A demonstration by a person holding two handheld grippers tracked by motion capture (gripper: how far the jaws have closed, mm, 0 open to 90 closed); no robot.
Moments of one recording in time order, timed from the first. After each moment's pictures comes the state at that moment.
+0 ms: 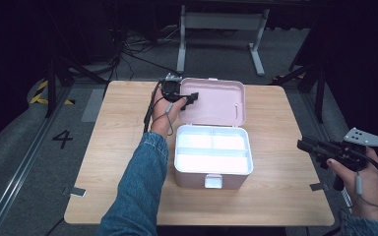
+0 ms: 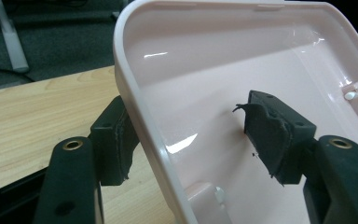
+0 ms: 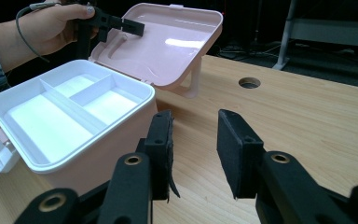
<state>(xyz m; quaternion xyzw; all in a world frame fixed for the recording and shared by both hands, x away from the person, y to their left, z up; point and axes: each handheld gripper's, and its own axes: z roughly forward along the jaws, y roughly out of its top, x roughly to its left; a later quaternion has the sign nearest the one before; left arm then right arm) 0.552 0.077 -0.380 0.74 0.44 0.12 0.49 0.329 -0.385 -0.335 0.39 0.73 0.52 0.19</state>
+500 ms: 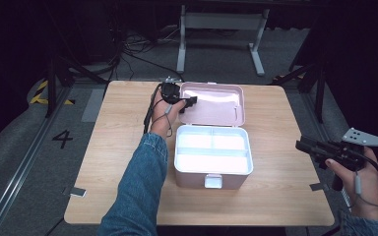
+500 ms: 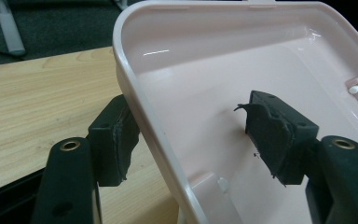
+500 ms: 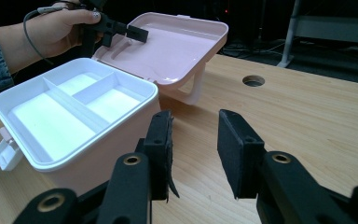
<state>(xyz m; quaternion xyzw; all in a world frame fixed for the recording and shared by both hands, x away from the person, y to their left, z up) 0.554 0.080 -0.390 0.75 0.45 0.10 0.47 0.330 -0.384 -0.338 0.39 0.74 0.52 0.19</state>
